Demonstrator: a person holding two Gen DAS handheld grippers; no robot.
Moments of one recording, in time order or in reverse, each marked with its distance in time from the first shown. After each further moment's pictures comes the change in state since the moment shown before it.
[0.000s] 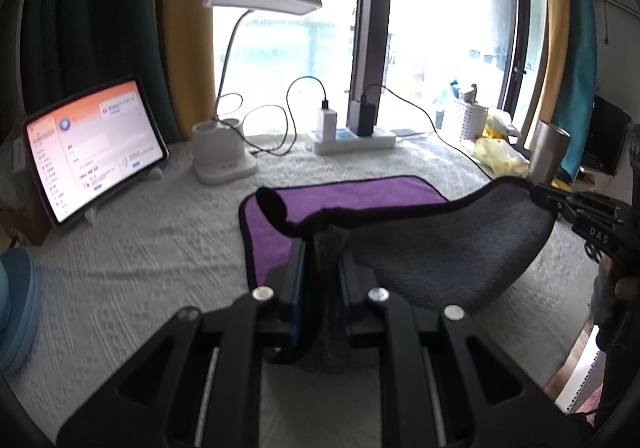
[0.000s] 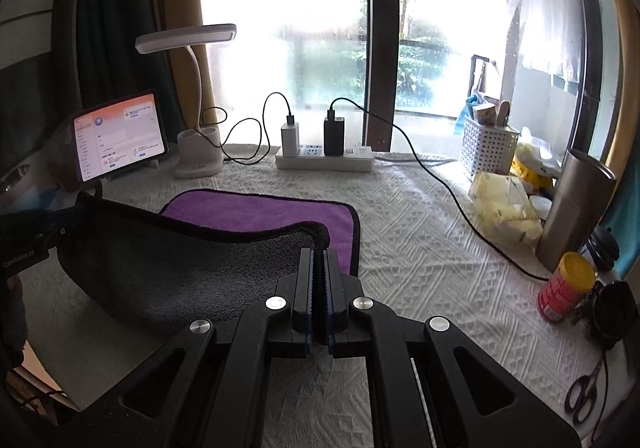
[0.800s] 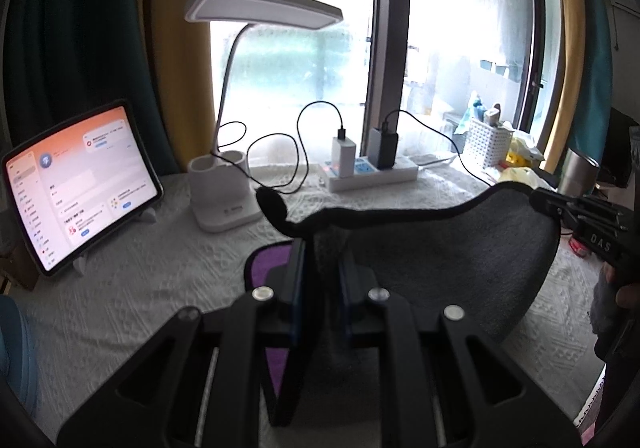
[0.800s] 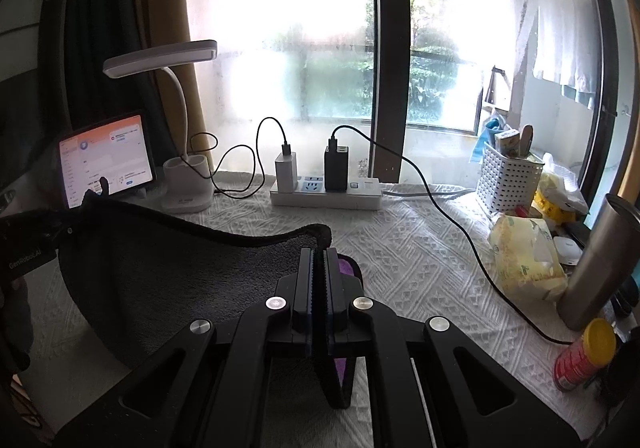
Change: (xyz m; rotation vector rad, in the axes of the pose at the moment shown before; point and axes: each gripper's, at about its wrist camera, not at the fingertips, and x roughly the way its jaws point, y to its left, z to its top) left arm 0.059 0.015 0.055 -0.002 -0.030 0.029; right arm 0.061 -0.013 0.051 -0.005 -0.031 0.029
